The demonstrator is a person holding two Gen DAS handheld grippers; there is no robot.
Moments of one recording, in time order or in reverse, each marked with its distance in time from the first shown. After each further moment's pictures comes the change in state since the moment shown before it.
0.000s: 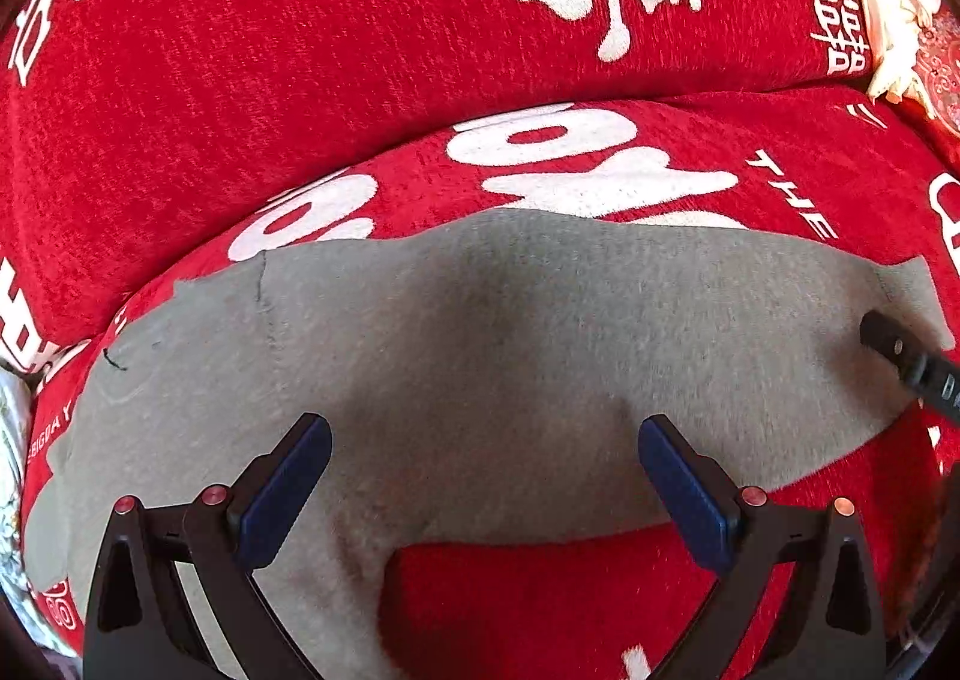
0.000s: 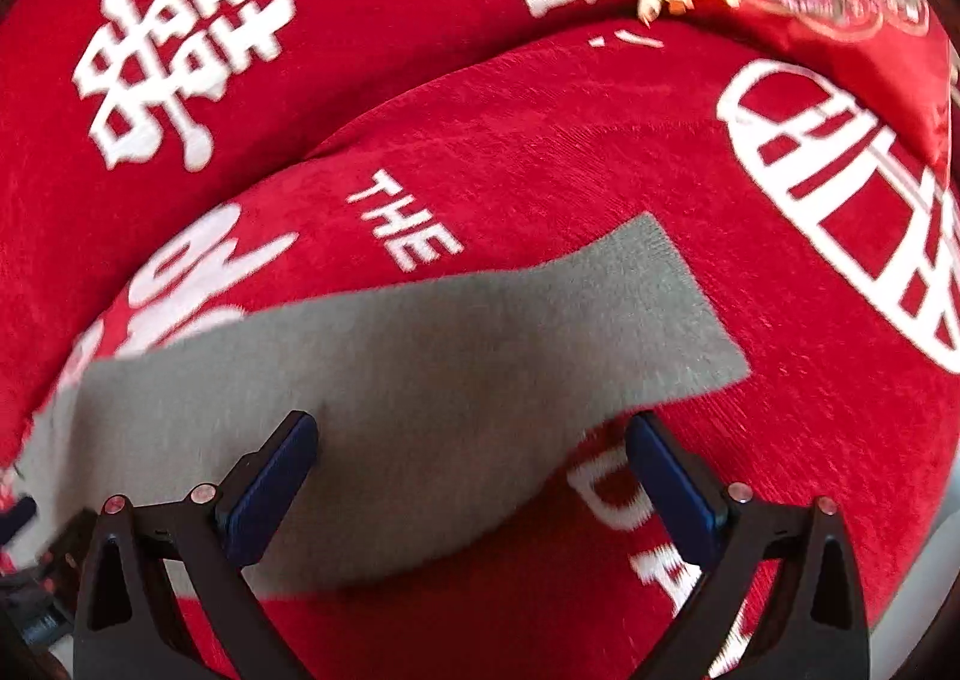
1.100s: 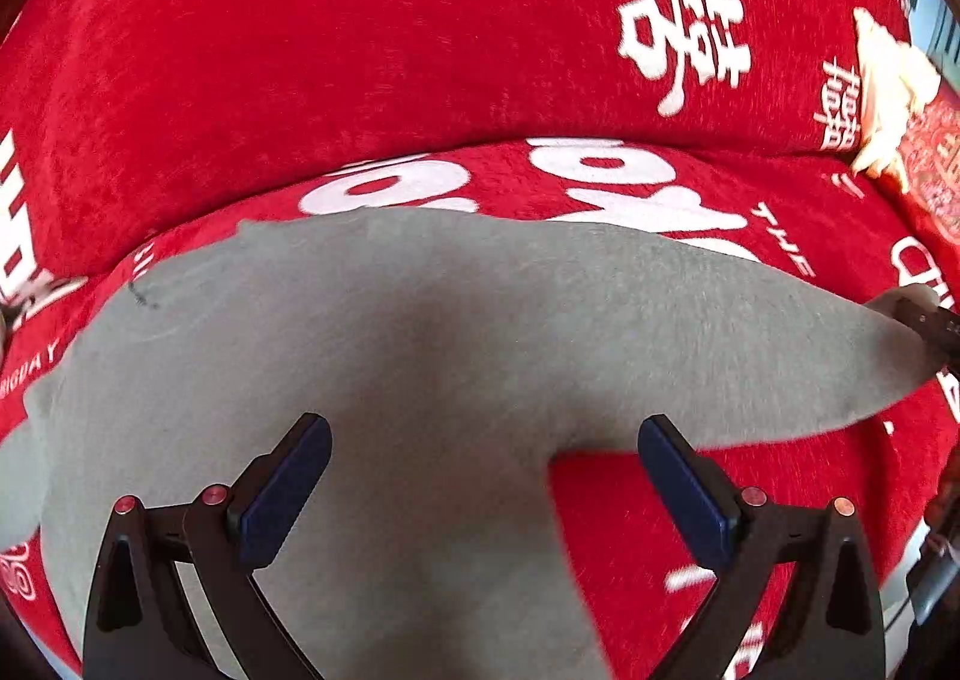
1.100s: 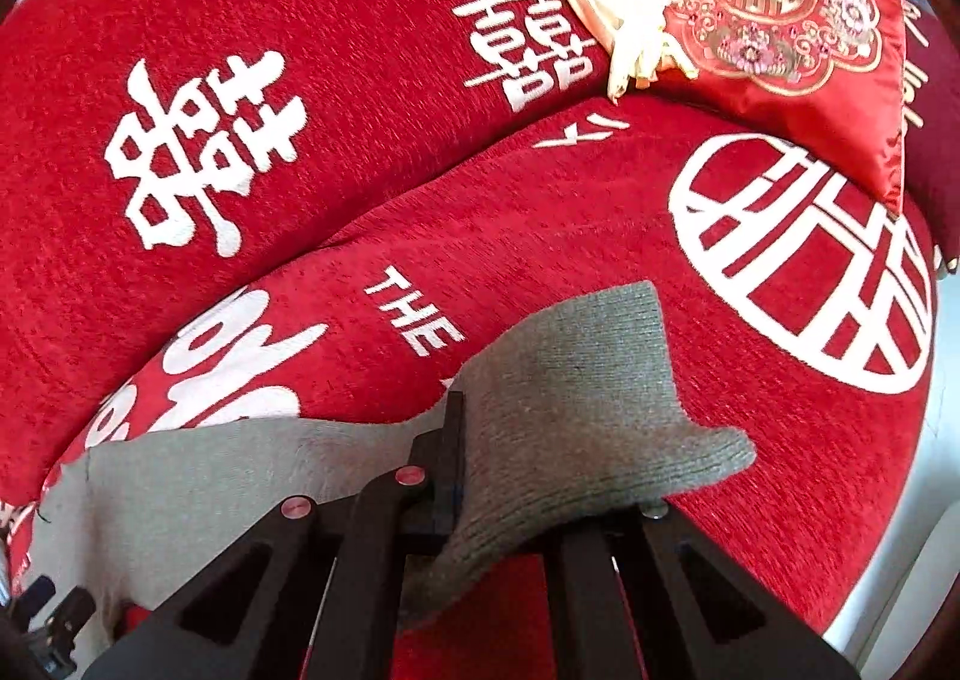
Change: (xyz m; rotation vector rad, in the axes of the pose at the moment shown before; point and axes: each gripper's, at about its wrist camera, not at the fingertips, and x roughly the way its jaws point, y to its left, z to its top) left arm -0.035 0.090 -0.042 -0.127 -0.055 -0.144; right arm -0.062 0.008 0.016 0.015 -0.147 -0.040
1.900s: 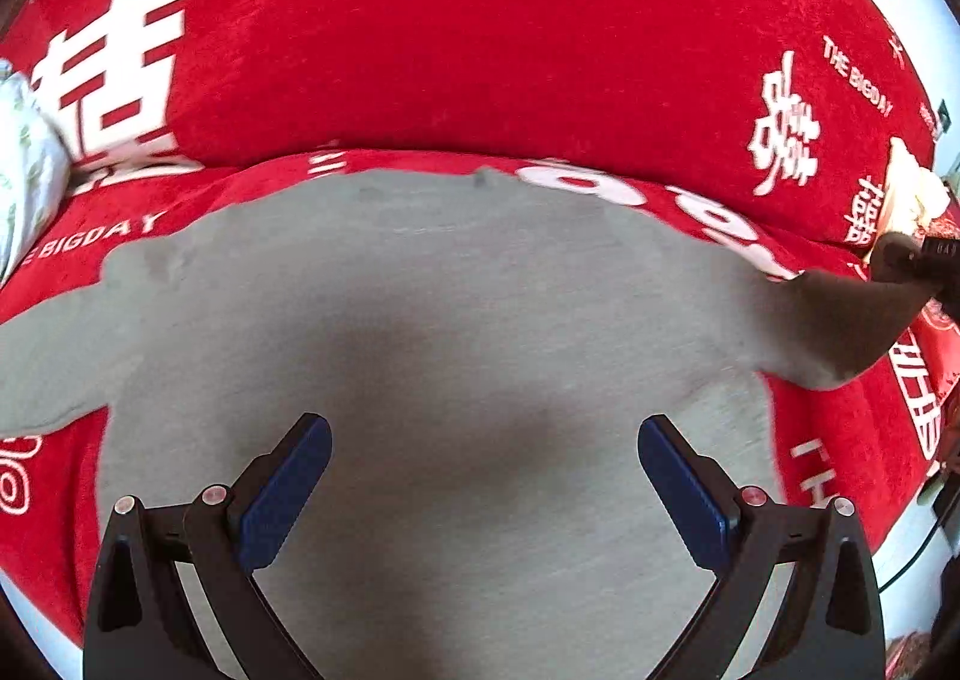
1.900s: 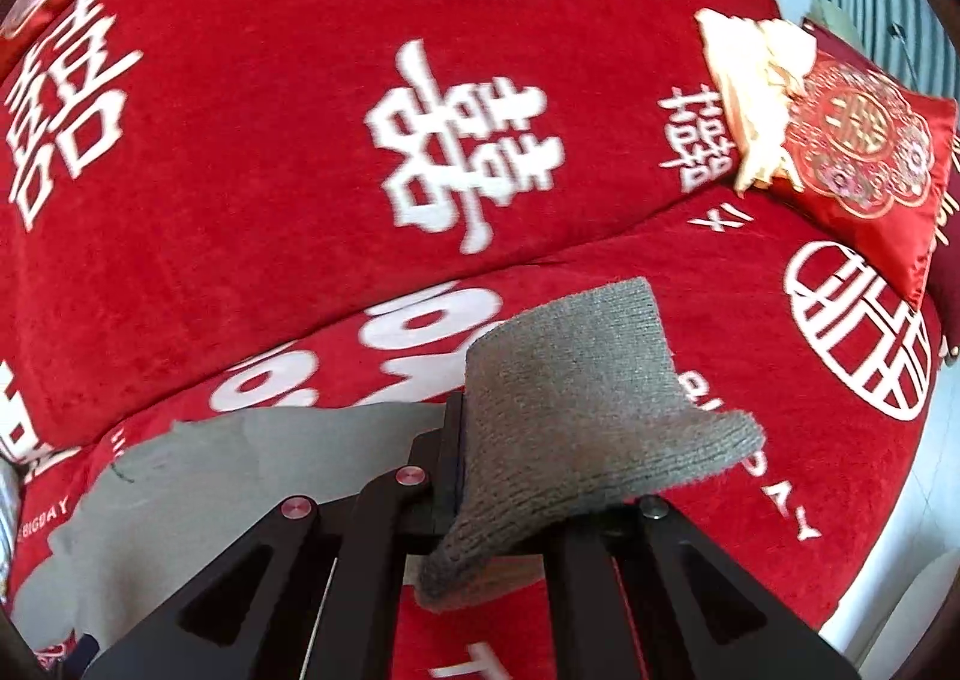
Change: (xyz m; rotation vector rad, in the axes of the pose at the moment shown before) left arm -0.057 0.177 -0.081 -0.210 -0.088 -0.036; right arm -0.085 0.191 -0.039 -0.180 -0.064 0.068
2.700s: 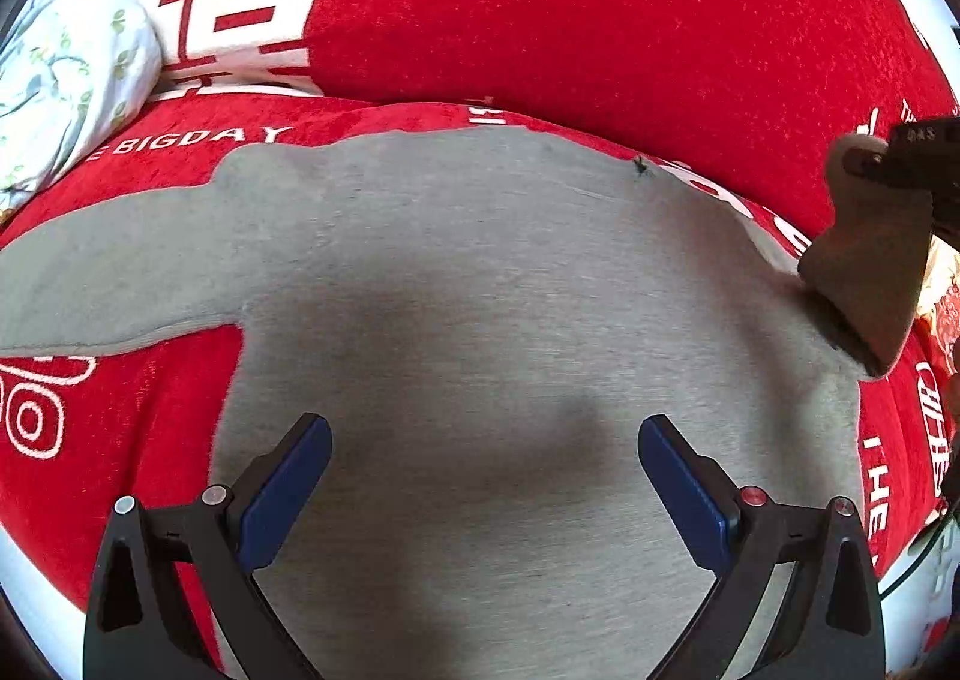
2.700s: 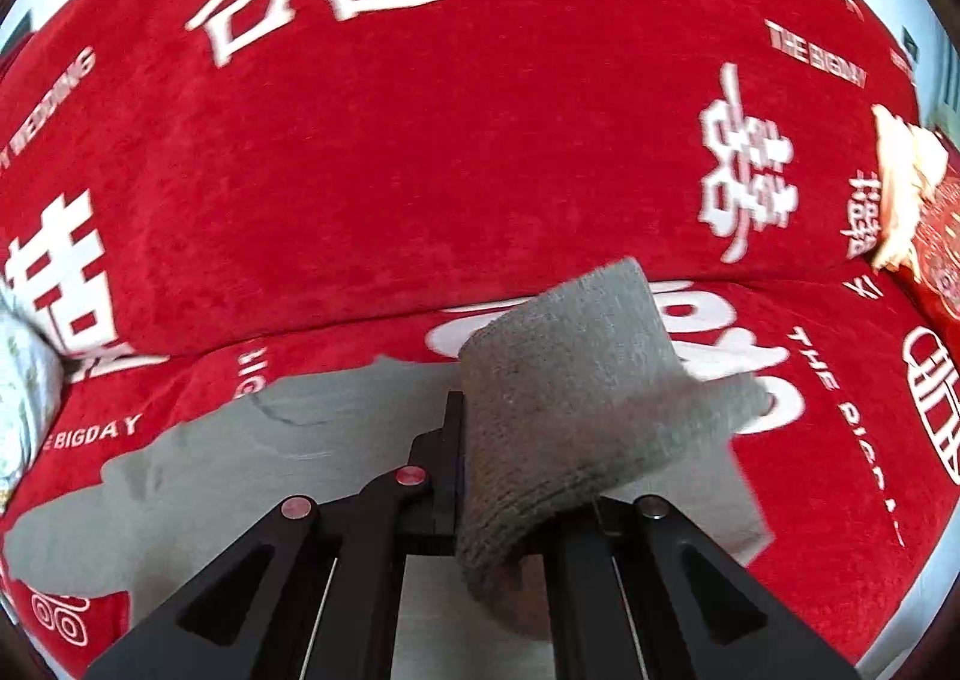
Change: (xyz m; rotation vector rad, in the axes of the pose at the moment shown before) left arm -0.004 0.108 -0.033 -0.144 0.011 0.042; right arm -0.011 0.214 -0.050 -0.251 0.028 0.149
